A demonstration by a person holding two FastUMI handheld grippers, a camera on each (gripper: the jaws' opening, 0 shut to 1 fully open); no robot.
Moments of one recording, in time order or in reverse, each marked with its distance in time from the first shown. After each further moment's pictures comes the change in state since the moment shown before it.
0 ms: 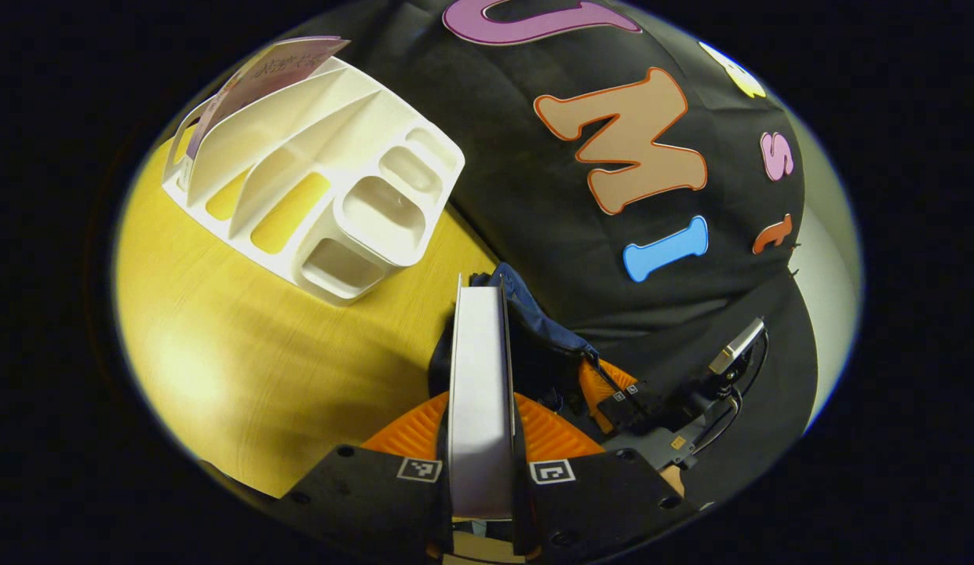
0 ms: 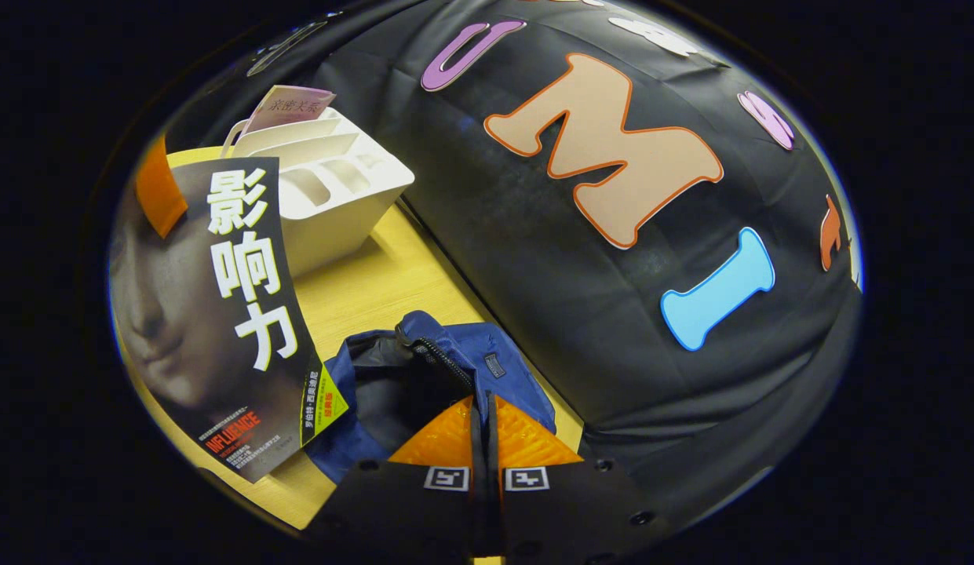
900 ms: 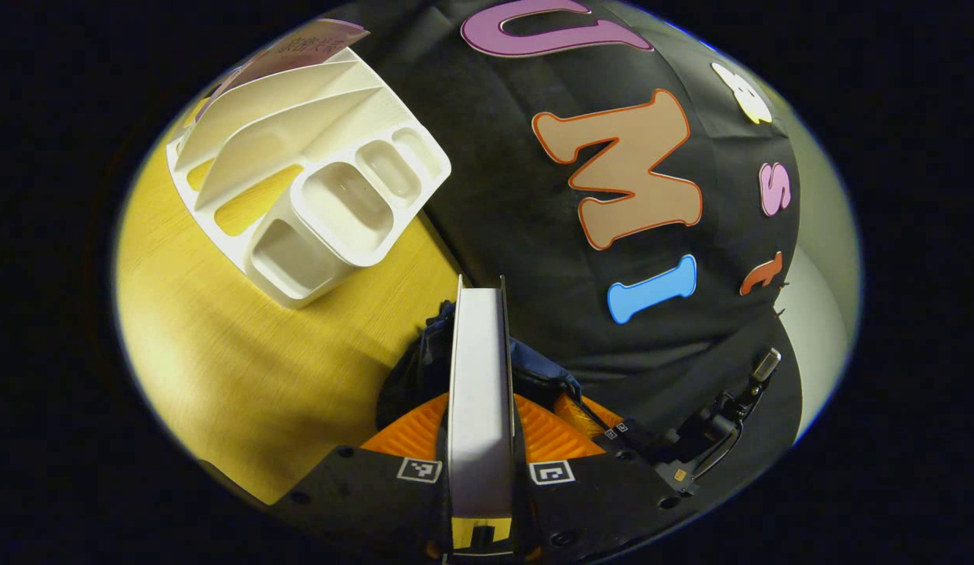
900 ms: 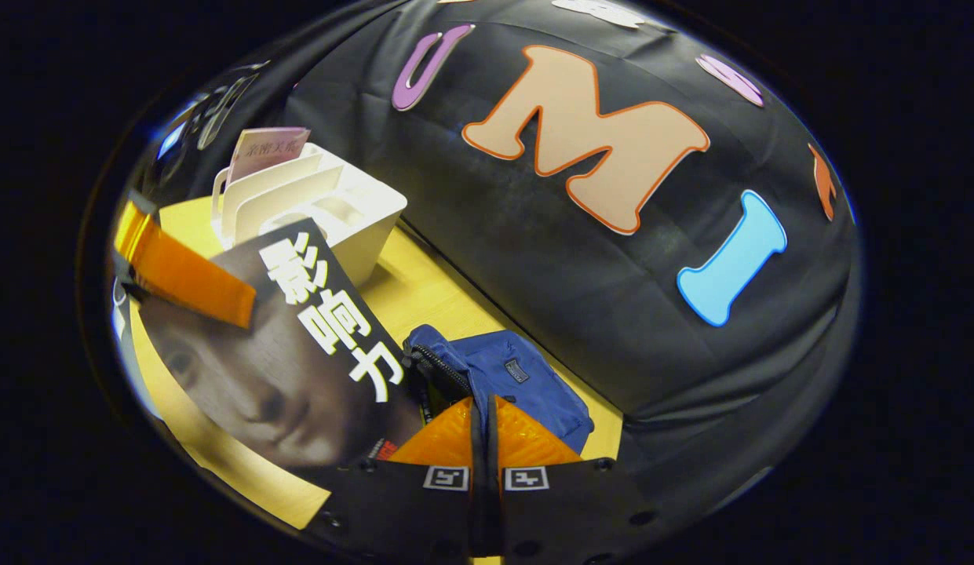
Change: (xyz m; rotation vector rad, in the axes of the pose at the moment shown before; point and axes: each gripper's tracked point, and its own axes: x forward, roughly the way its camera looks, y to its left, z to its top) left arm 0.064 -0.028 0.011 -0.100 -0.189 -0.086; right arm 0.001 0.004 0.016 0.204 -0.015 0.083
